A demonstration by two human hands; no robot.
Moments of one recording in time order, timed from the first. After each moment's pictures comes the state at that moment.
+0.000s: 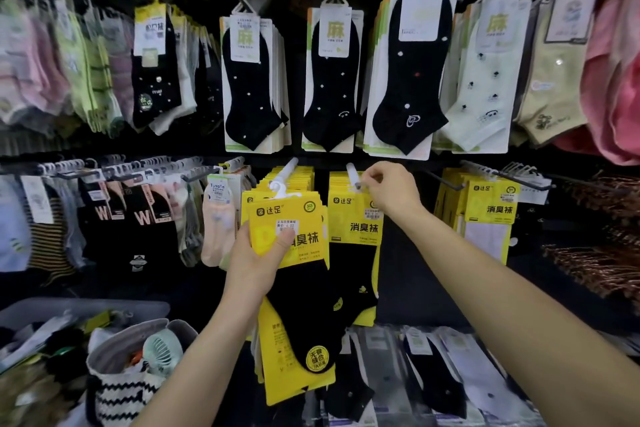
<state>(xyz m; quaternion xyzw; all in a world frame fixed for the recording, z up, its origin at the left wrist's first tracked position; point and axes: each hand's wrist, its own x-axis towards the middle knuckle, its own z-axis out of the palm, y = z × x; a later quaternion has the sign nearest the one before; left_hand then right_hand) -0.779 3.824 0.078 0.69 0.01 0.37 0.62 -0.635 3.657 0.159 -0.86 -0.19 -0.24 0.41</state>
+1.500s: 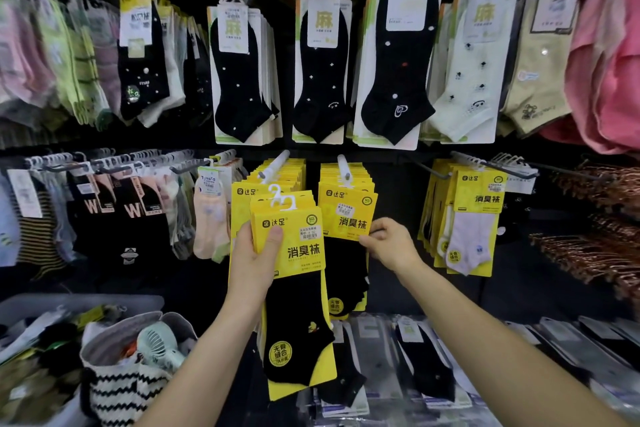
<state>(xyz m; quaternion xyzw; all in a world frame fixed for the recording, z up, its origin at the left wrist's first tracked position) -0.764 3.817 0.054 0.65 0.00 0.37 0.66 -0.638 3.629 0.057 -0.80 -0.13 -0.03 0.58</state>
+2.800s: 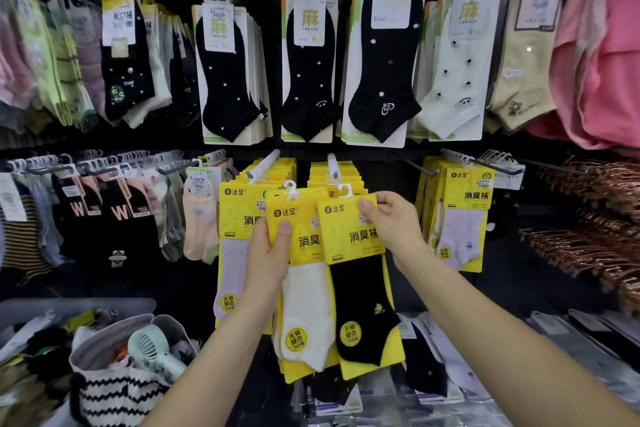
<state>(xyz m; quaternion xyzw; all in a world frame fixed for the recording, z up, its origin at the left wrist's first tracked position) -0.745 3.788 0.056 0.66 0.00 0.36 0.66 -0.667 3.620 0.096 -0.71 -0.16 -0.11 0.68</state>
